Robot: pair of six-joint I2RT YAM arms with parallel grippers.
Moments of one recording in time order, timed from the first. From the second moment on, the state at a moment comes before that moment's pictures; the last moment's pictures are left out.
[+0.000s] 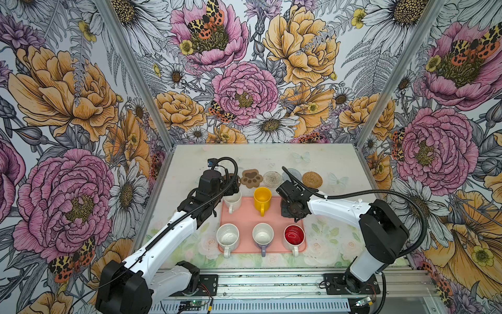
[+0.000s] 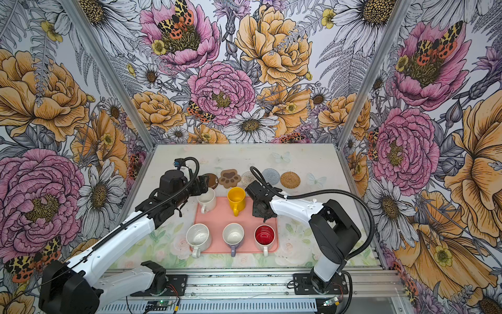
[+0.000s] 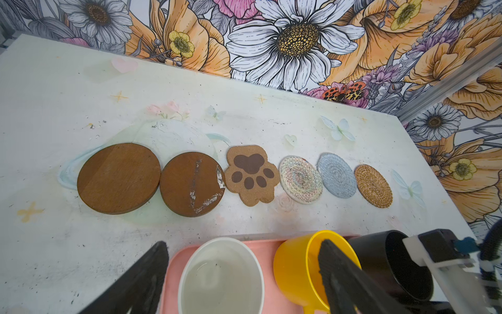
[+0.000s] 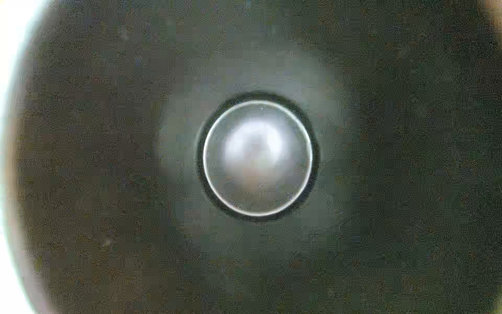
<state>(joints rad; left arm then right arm) -0.44 1.11 0.82 -0.19 -0.16 -0.44 0.71 1.67 1.06 -0.68 0.15 0.75</state>
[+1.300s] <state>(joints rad) -0.43 1.14 0.82 -0.18 -0.14 -0.45 0.72 1.65 1.05 -0.67 0.19 0.68</state>
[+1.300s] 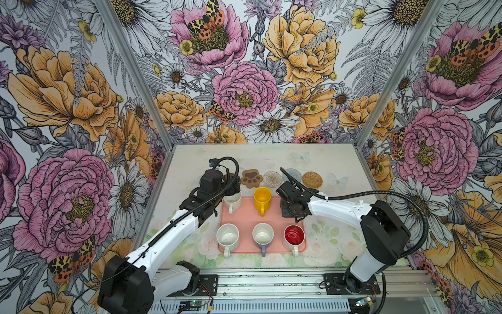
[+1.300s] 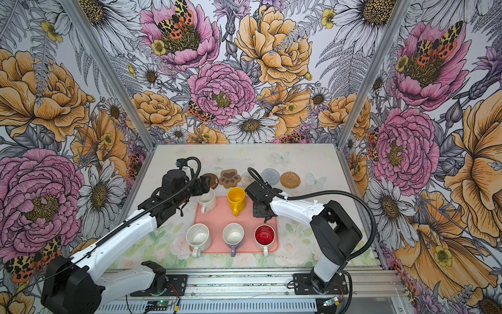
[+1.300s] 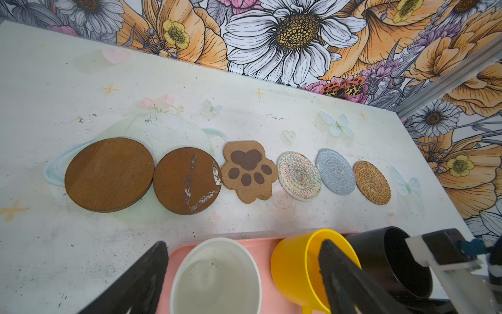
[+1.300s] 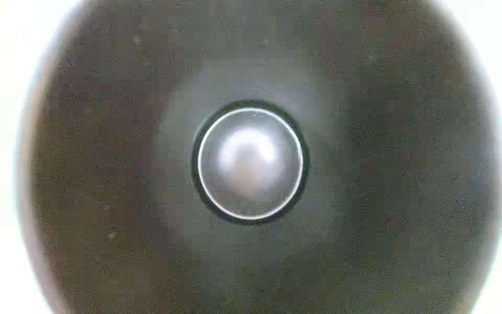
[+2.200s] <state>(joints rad) -0.40 1.17 0.82 -0.17 -0.11 -0.45 0.72 1.64 1.05 -0.67 0.16 0.66</state>
